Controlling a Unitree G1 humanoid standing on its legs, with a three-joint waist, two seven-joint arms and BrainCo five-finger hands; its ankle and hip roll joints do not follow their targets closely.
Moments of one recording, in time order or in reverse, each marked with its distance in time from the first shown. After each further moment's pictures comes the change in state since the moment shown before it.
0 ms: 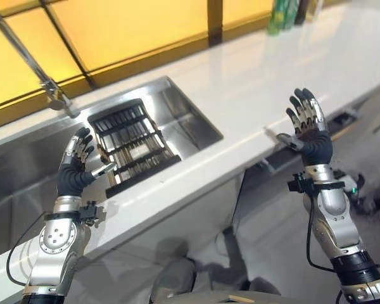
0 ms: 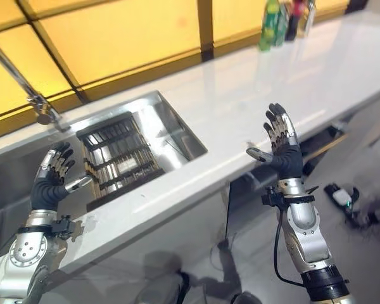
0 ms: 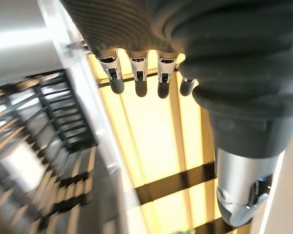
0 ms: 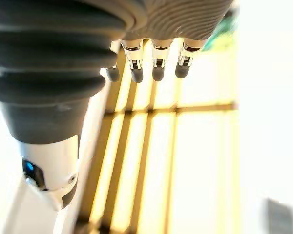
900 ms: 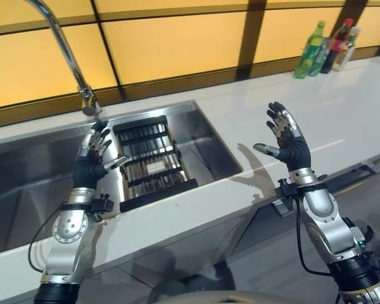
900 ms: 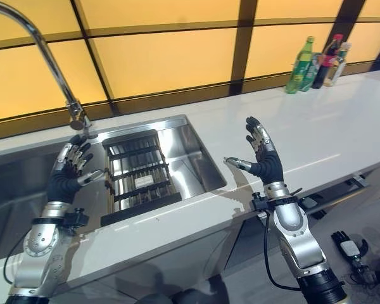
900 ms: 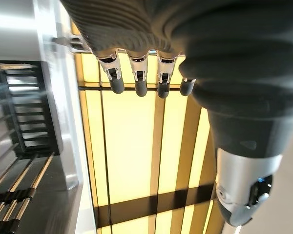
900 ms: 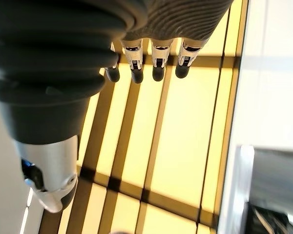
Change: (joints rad) left arm -0.079 -0.097 -0.049 -0.006 -0.044 0.039 -0.049; right arm 0.033 -0.001 0.060 -0.069 -0.083 0.218 -0.009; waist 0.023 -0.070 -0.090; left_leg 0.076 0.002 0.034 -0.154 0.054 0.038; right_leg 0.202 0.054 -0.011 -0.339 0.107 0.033
